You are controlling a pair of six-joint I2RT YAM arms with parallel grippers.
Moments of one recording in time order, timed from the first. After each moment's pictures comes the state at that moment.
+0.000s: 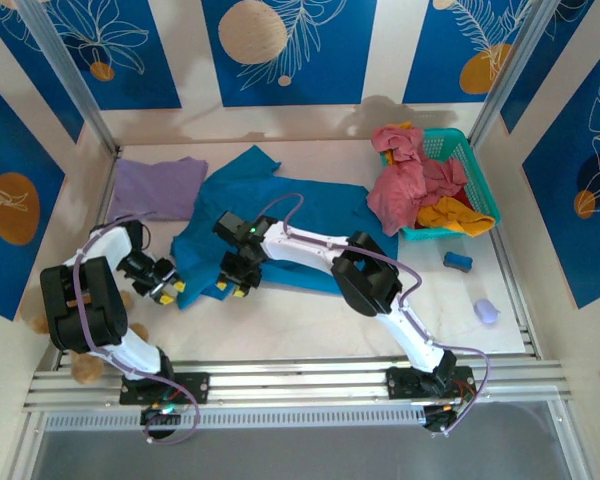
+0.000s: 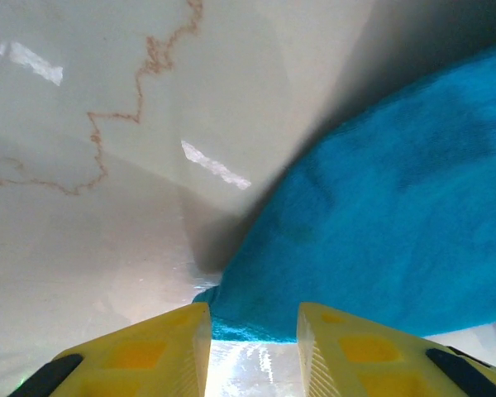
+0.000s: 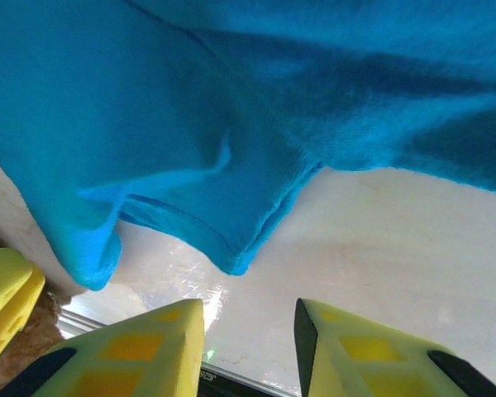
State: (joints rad) left arm 0.25 1.58 0.92 -1.07 0.33 -0.48; right arm 0.99 2.32 1.92 -0.84 -0.42 1.31
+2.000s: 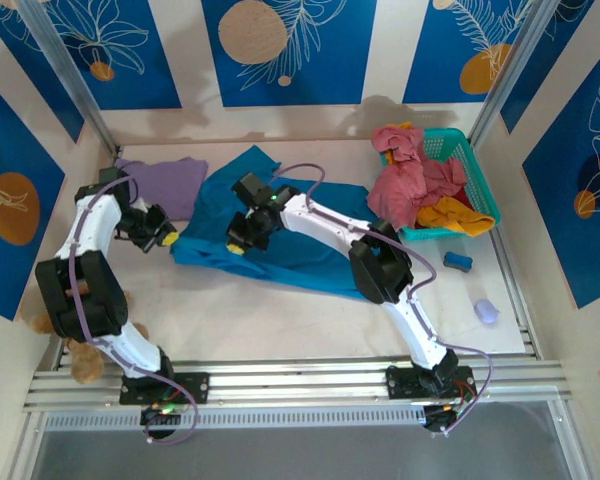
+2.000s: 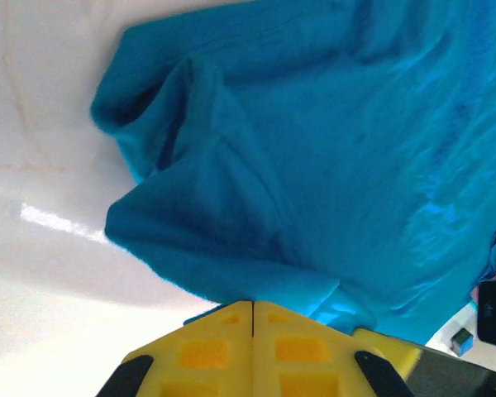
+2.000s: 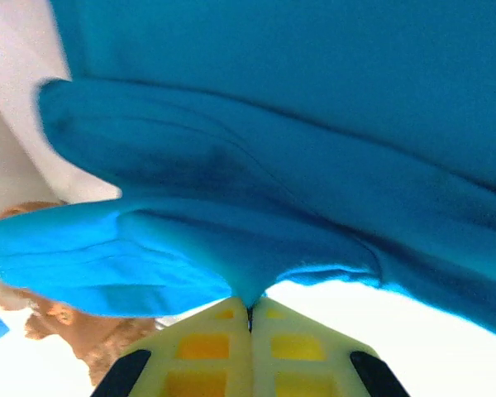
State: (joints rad) left arm 0.21 1.67 1.33 -1.06 0.49 -0.53; right arm 0.83 2.30 2.04 -0.79 -0.44 1.21
